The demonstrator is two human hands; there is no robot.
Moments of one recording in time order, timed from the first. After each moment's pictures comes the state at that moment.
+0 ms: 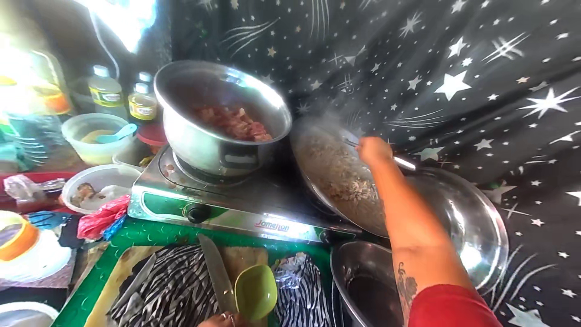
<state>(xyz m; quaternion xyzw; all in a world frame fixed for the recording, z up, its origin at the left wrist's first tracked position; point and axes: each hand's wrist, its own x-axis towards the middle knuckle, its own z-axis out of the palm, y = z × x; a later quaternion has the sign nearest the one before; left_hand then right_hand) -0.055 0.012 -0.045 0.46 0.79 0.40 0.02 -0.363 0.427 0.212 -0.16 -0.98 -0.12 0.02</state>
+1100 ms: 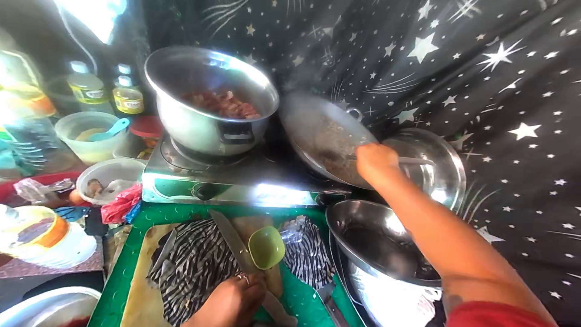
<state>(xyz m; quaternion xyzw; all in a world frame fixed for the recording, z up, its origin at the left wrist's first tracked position) -0.040 -0.001 -0.044 0.49 0.77 0.41 -0.06 -0.173 0.314 0.230 -0.24 -0.94 -0.22 -0.09</state>
